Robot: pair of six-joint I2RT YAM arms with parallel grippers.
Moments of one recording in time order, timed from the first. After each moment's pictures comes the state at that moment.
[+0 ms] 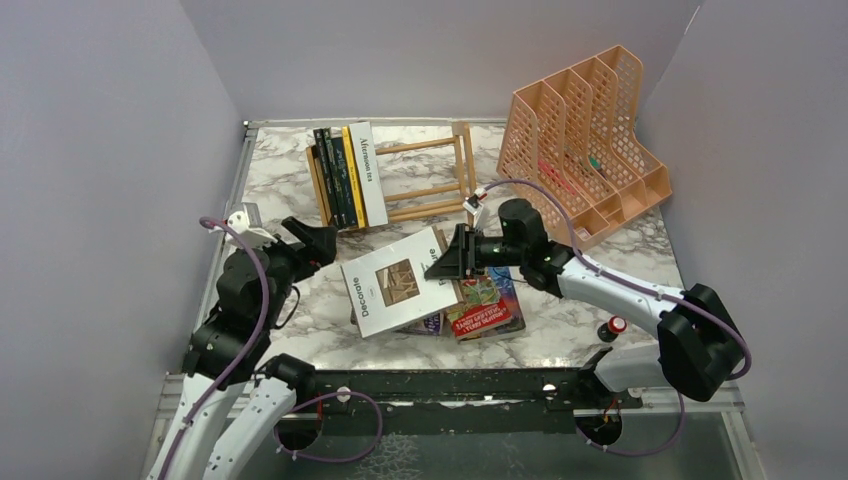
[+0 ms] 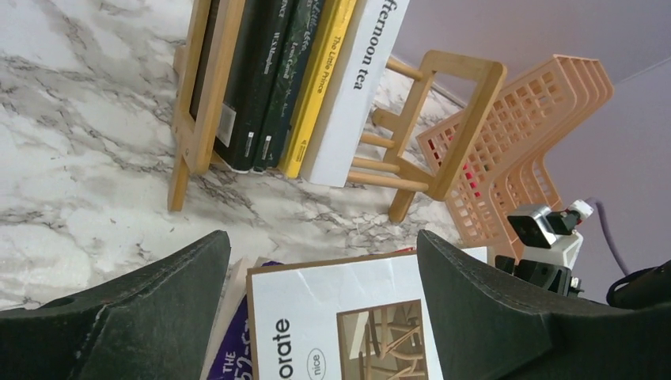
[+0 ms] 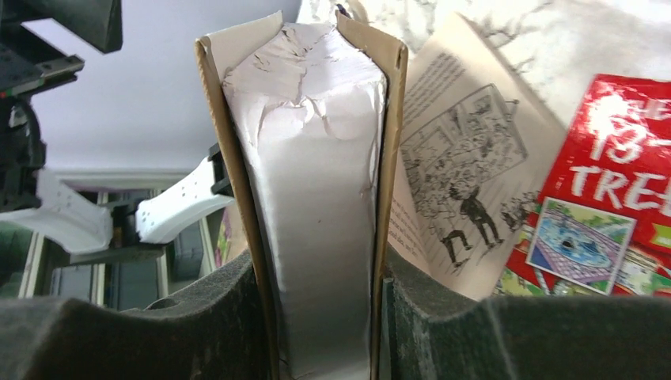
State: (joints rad) left arm -0.38 0.46 0.83 -0.58 -0.24 -0.69; right arm 0.69 1.34 0.77 0.18 -0.69 0.86
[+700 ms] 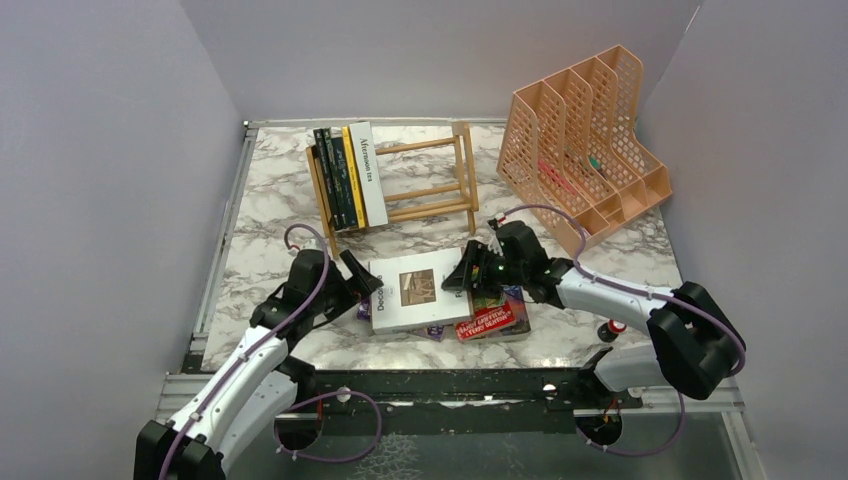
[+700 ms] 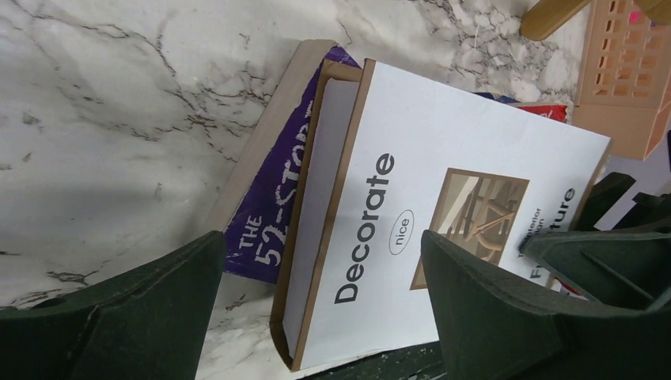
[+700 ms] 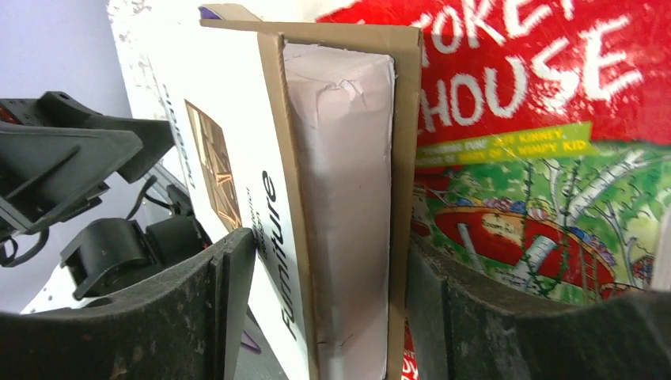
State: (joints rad) left arm -0.38 0.70 0.40 -0.44 0.10 -0.92; right arm 0.68 1.35 0.64 0.02 -0.33 0.88
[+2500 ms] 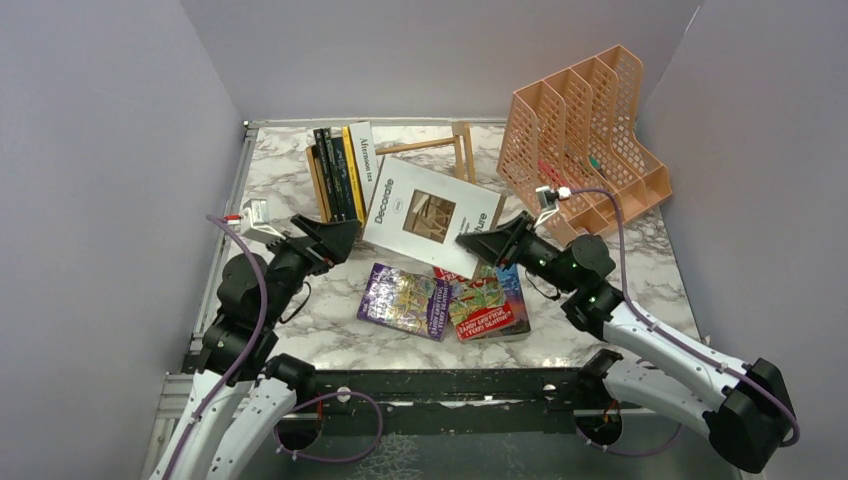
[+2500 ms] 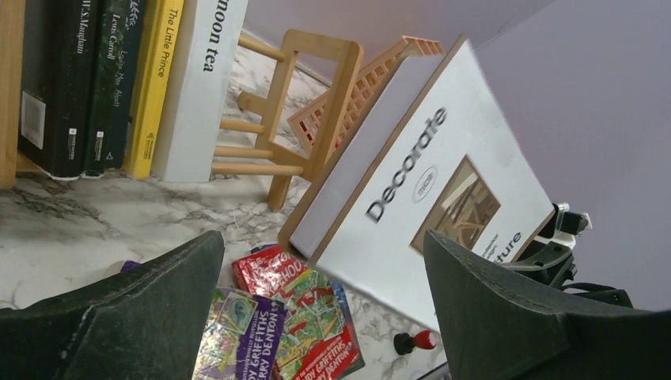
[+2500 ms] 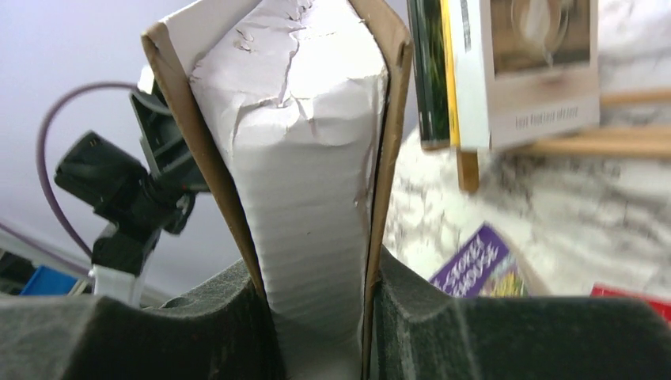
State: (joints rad) left arm -0.38 0.45 0.72 -0.33 0.01 -0.84; right arm 0.68 0.91 0.51 0.55 -0.32 0.88
